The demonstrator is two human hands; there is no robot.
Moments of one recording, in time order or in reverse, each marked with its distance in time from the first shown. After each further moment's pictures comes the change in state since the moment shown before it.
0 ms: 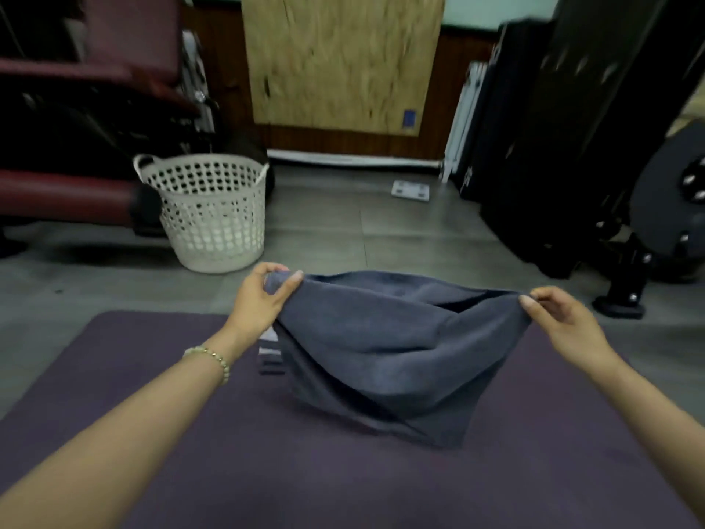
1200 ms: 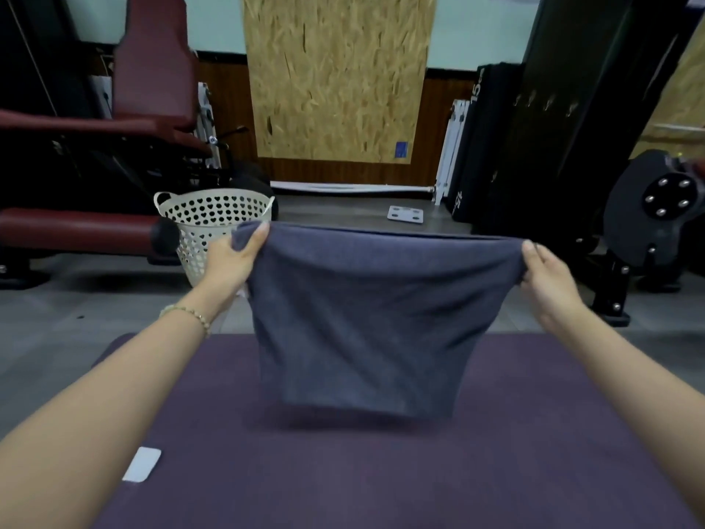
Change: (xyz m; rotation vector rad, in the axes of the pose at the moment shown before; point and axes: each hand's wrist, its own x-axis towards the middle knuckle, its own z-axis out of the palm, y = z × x) left_hand -0.001 0.107 -0.068 -0.176 0.226 -0.004; right_hand 0.013 -0.091 -0.010 0.333 0.213 0.052
